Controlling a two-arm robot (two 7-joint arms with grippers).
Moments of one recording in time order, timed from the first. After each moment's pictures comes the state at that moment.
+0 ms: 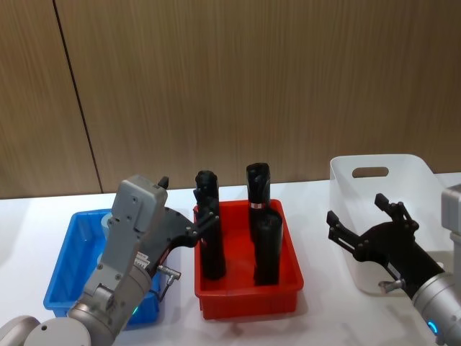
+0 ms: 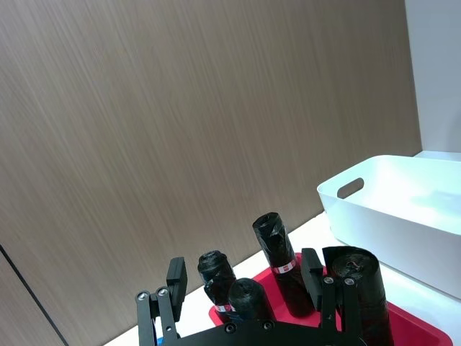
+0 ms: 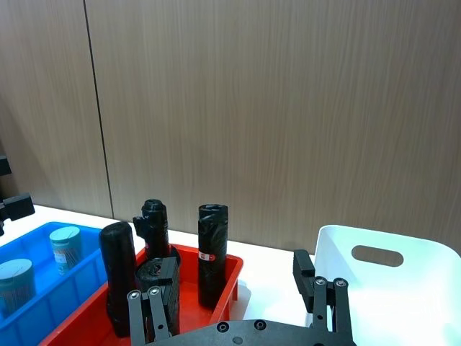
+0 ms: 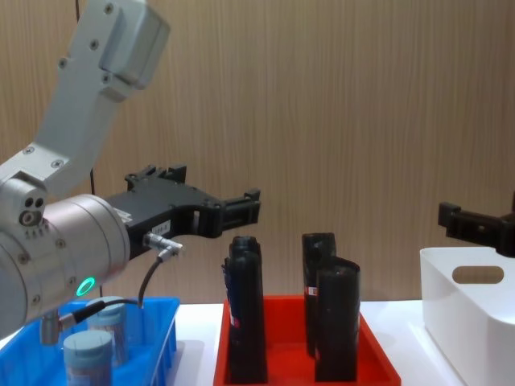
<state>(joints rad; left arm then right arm) -0.24 0.38 0.45 -1.63 -0.20 0.01 -0.01 -0.01 0.34 -0.23 -1.77 0.29 0.03 0.07</state>
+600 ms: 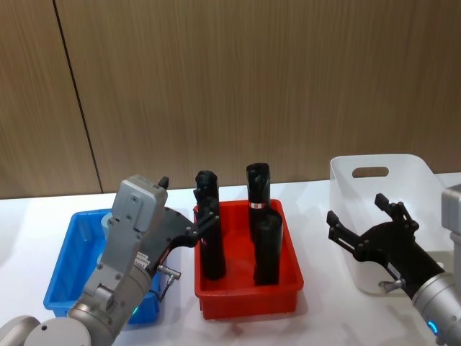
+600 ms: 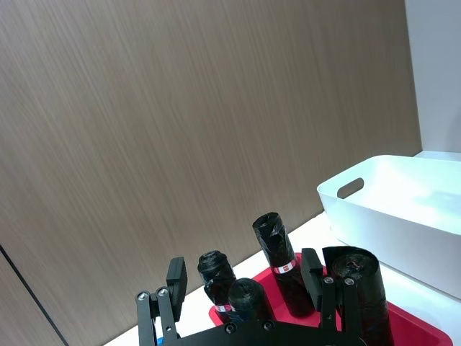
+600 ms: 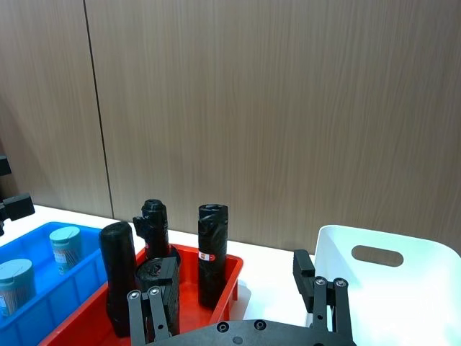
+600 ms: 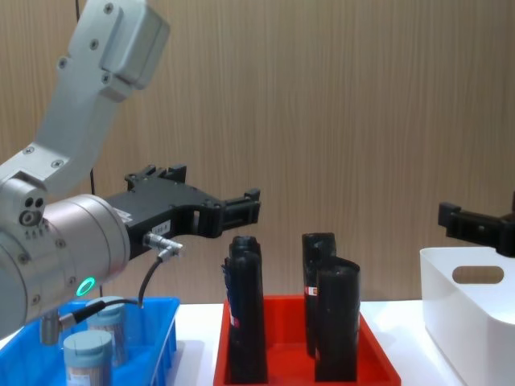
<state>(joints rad) -0.24 0.38 0.45 -1.63 -0.20 0.01 -0.01 -0.01 0.34 -0.23 -1.77 0.29 0.03 0.07</state>
